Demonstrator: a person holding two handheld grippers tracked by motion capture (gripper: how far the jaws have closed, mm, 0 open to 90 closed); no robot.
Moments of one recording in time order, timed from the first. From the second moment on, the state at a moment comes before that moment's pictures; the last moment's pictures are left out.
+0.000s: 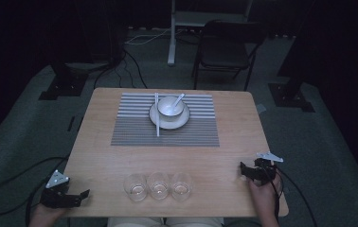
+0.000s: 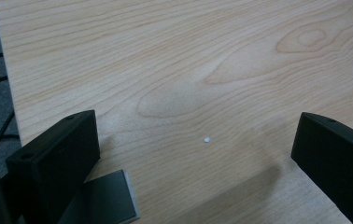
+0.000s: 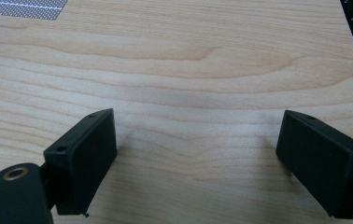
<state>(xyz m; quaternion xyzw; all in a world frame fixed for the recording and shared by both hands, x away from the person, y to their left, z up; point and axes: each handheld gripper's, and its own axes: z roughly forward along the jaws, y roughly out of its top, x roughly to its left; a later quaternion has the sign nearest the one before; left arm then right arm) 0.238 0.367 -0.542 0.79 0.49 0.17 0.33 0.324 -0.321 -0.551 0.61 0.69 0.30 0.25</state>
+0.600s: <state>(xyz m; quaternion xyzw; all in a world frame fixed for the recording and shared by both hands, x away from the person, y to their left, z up) 0.241 0.357 -0.528 0.79 0.48 0.16 0.34 0.324 -0.321 -0.551 0.61 0.69 0.30 0.25</state>
